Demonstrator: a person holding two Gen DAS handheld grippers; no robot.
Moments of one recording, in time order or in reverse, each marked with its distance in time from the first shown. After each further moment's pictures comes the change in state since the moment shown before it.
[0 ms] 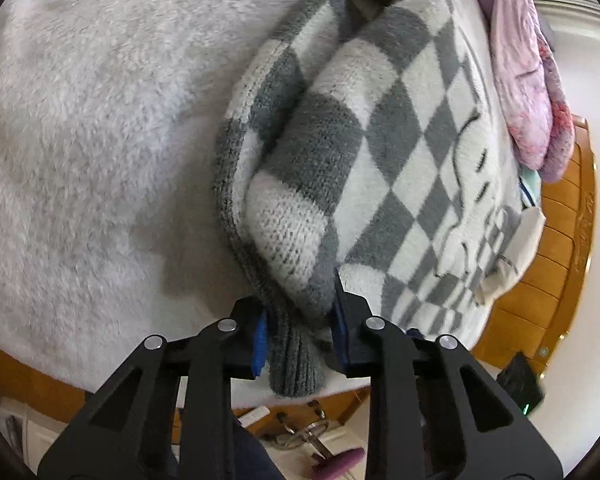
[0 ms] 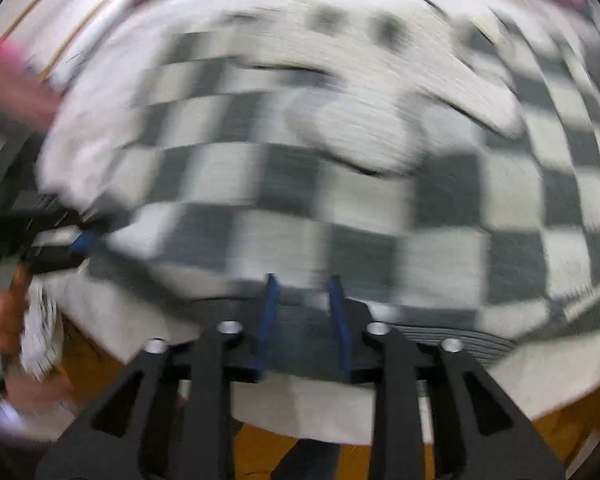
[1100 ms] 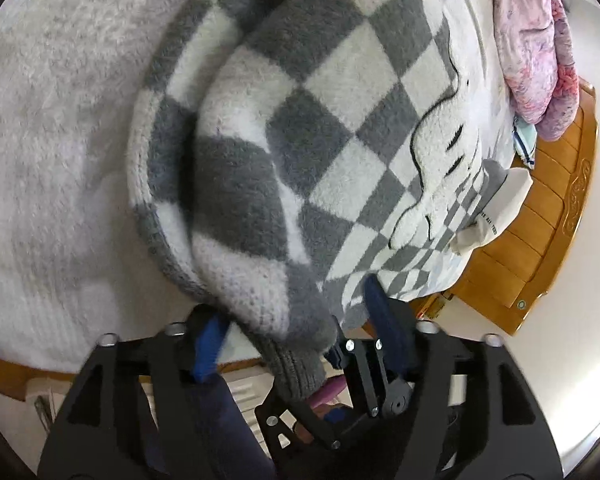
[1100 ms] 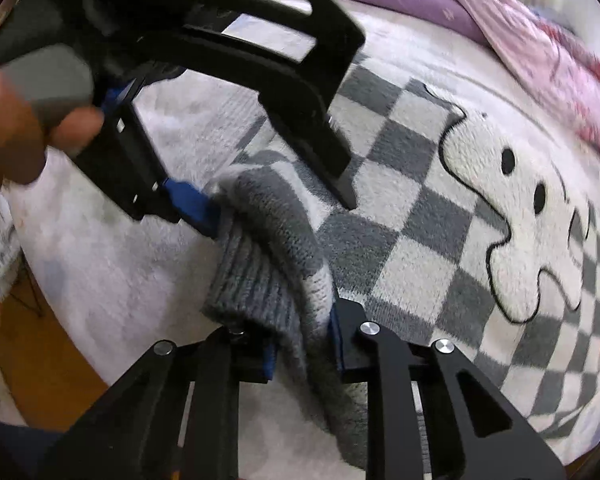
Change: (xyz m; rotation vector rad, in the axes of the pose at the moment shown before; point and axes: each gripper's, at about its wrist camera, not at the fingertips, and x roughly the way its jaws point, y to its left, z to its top) left arm 0.002 -0.048 0.068 0.011 0.334 0.009; right arm 0.029 0.074 0.042 -0.213 -0.080 -0.080
